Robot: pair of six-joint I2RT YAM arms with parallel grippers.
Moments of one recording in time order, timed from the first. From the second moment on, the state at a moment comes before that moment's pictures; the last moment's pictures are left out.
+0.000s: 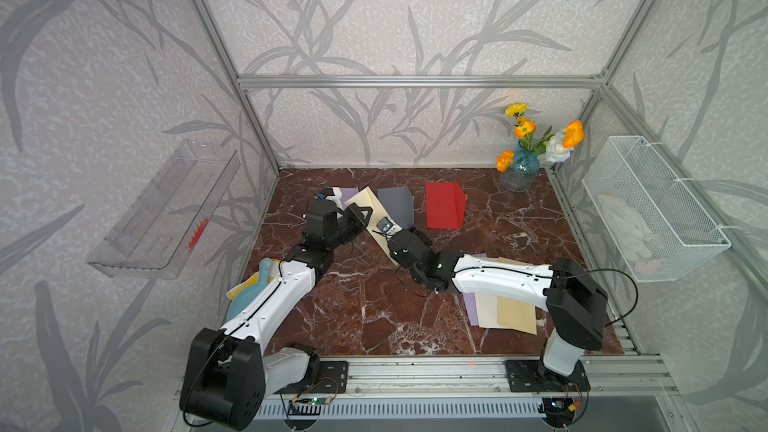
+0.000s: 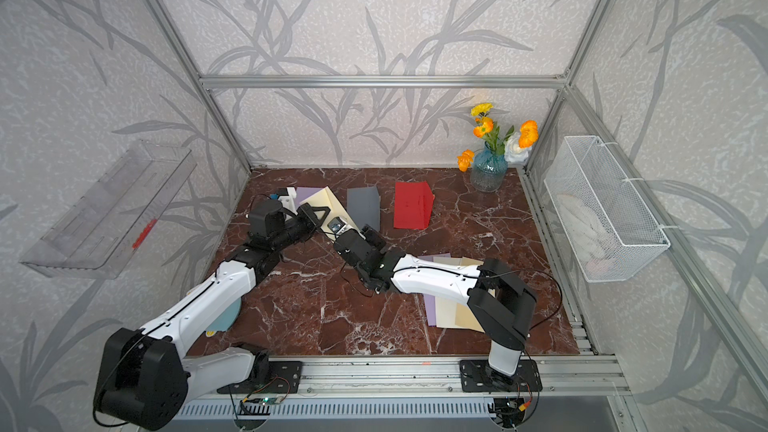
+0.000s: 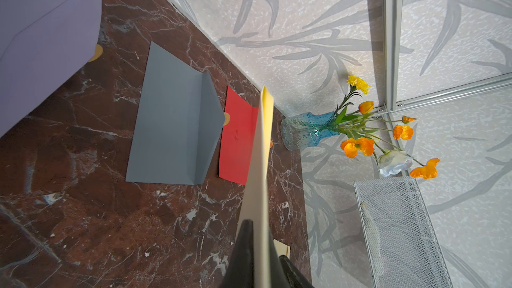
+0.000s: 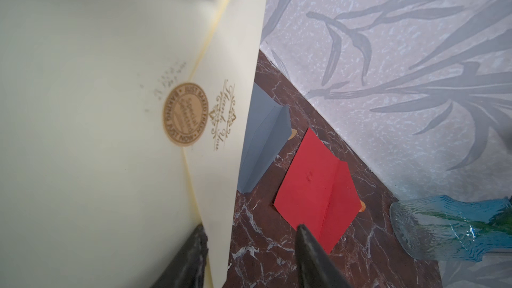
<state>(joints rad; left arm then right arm) -0.25 1.19 0.78 0.06 0.31 -0.98 1.05 1.76 1.22 -0.06 0.69 -0.15</state>
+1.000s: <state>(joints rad) -0.27 1.17 0.84 -0.14 0.33 -0.91 1.05 1.76 1.16 0.16 0.76 -0.34</state>
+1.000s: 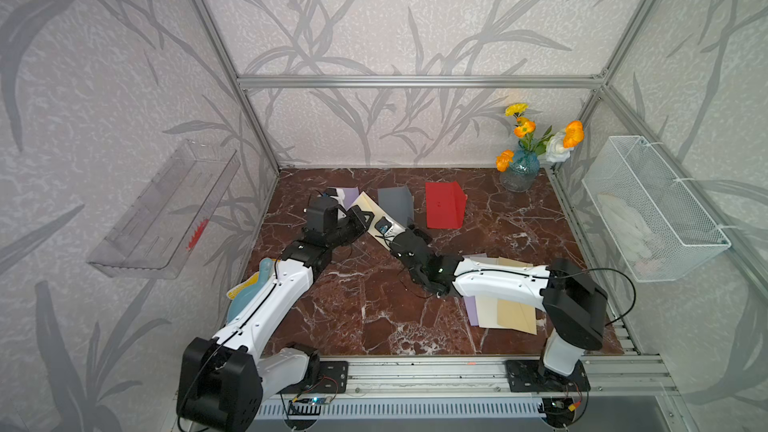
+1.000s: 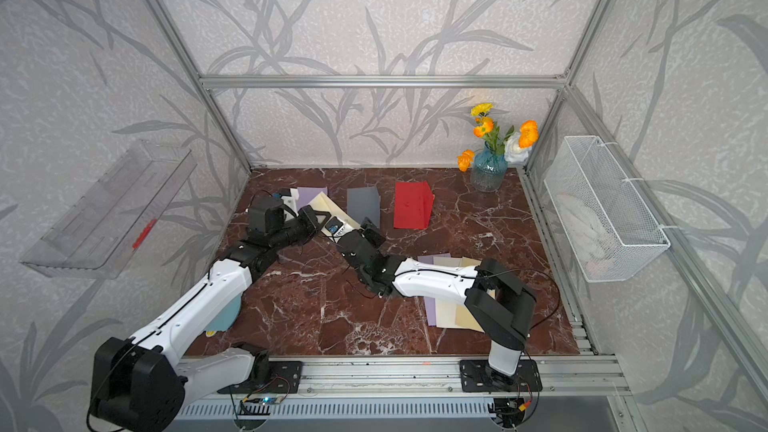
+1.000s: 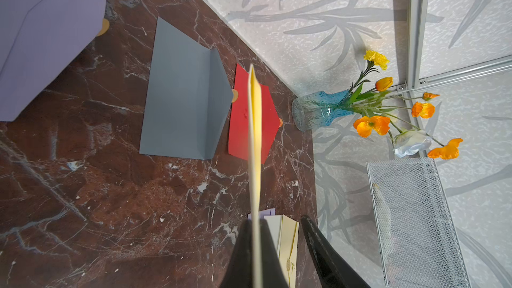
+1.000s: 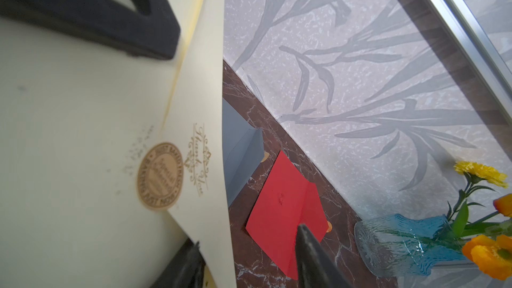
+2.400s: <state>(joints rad) -0.27 1.22 0.84 -0.10 0.37 -0.91 1.05 1.77 1.16 0.16 0.79 -0.41</state>
